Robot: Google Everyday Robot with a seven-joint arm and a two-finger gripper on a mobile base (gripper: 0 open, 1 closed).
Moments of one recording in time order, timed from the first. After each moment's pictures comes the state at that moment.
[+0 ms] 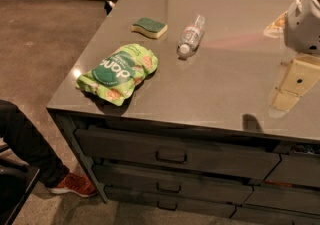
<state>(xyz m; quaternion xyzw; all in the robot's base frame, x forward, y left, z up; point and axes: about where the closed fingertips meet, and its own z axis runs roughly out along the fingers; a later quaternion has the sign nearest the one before) 0.438 -0.216 0.977 -0.60 0.78 -0.04 0.16</state>
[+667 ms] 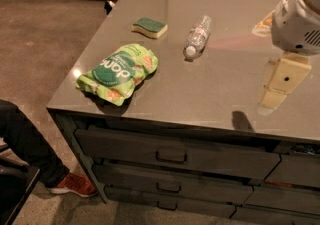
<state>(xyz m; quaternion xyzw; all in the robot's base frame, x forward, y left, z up) 0.446 -0.200 0.975 -0.62 0.77 -0.03 0.17</state>
